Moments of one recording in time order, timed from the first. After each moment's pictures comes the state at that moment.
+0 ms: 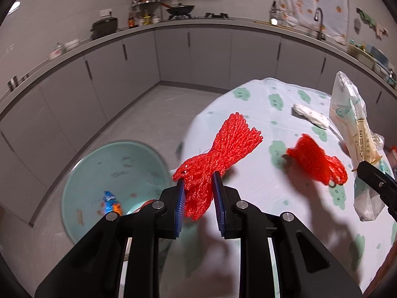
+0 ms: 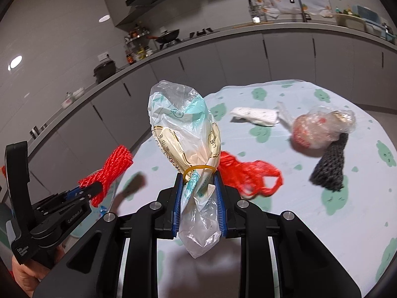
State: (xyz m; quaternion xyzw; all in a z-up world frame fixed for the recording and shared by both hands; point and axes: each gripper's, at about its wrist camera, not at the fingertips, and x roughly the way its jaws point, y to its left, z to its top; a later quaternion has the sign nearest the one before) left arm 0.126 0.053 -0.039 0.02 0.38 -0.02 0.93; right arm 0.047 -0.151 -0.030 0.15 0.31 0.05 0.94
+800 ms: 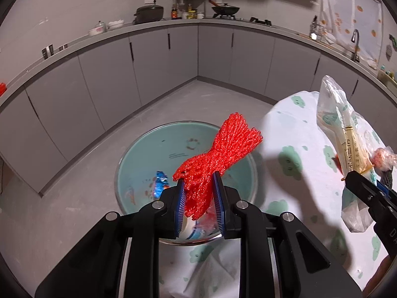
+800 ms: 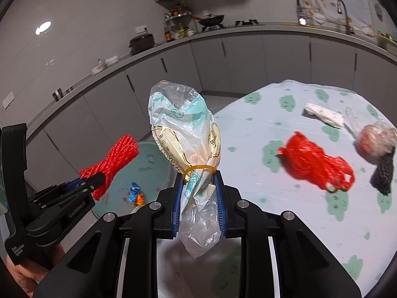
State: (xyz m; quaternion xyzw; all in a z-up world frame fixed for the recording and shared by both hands) left arm 0.097 0.155 -0.043 -0.03 0.38 0.07 0.92; right arm 0.062 -0.029 -0.035 0.08 0.34 0.14 0.93
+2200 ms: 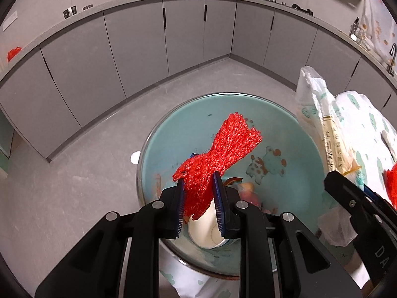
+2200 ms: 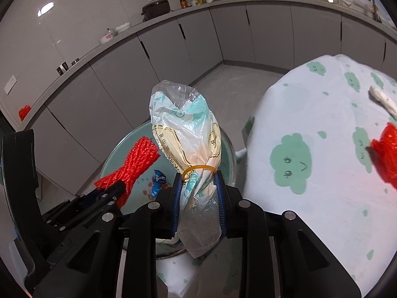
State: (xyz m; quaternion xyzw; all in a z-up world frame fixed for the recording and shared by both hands) left arm 0.143 0.215 -0.104 -0.08 0.44 0.14 0.88; right arm 0.132 0.073 -0.085 0.08 0.42 0.18 0.89
